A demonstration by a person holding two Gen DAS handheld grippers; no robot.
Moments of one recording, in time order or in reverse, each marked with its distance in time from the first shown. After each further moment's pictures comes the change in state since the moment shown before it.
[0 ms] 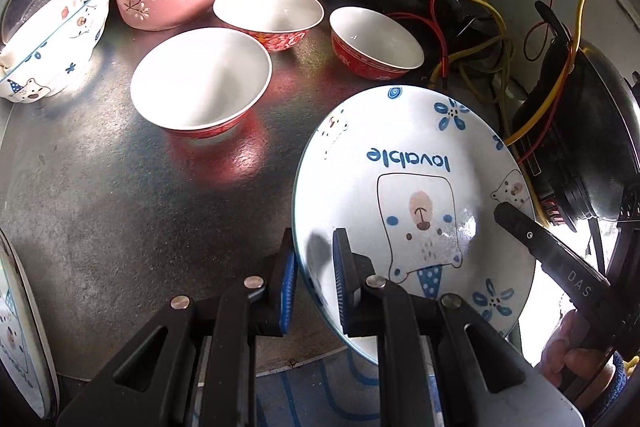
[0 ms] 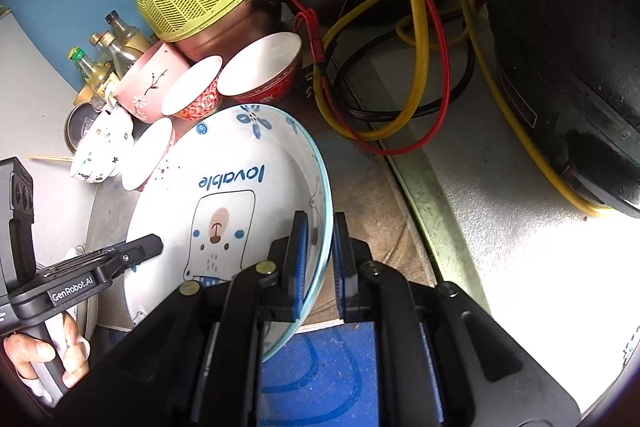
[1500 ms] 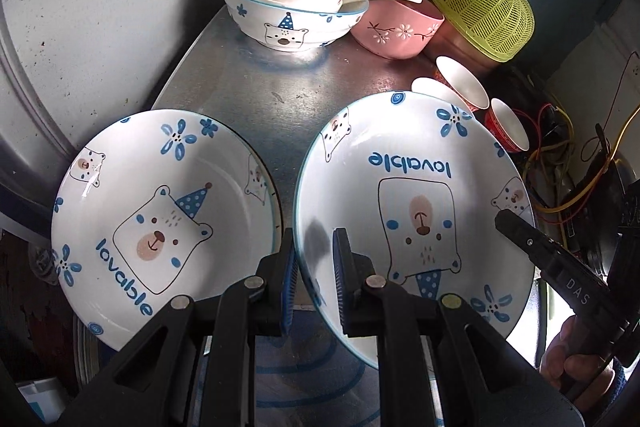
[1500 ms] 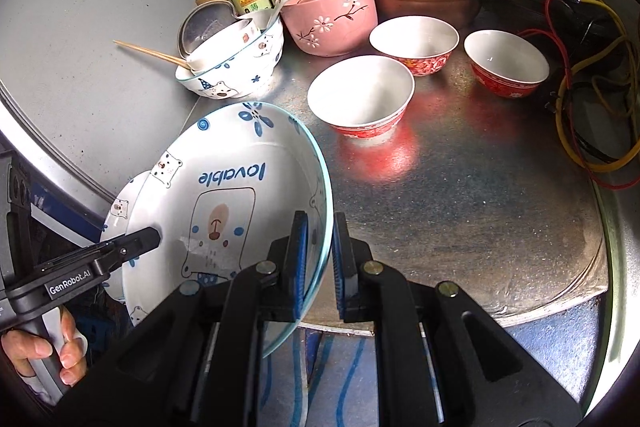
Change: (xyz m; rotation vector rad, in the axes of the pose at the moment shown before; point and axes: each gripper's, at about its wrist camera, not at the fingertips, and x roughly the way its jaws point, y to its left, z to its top) left arm -0.123 0.172 -0.084 -0.326 -0.152 0.148; right arm 0.025 0.193 -0.044 -0.325 0.082 0.181
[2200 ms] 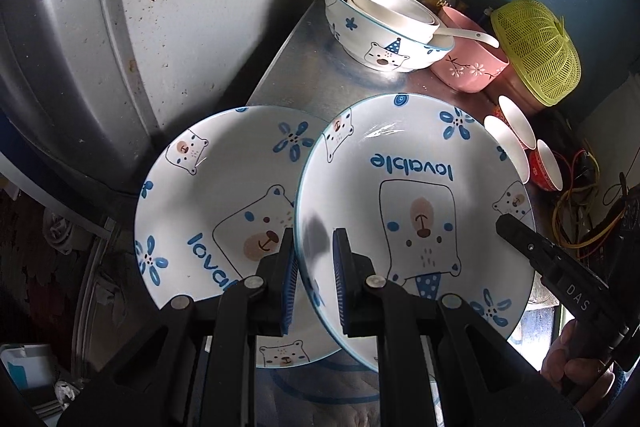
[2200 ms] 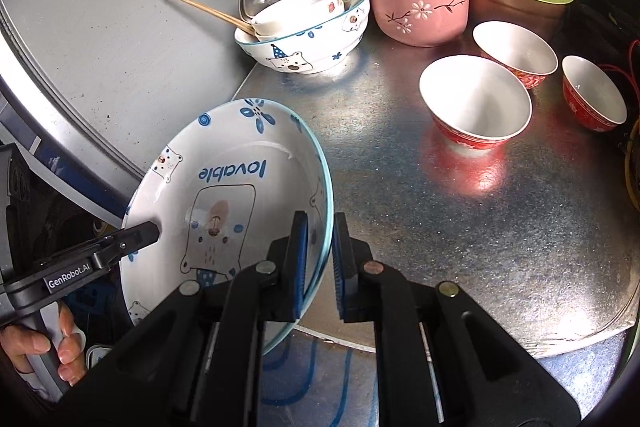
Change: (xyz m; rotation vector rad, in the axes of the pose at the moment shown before) left arm -0.020 0.079 -0.004 -0.142 -0.033 0.078; right arm 0.044 0.075 0.009 -0.127 0.066 0.080
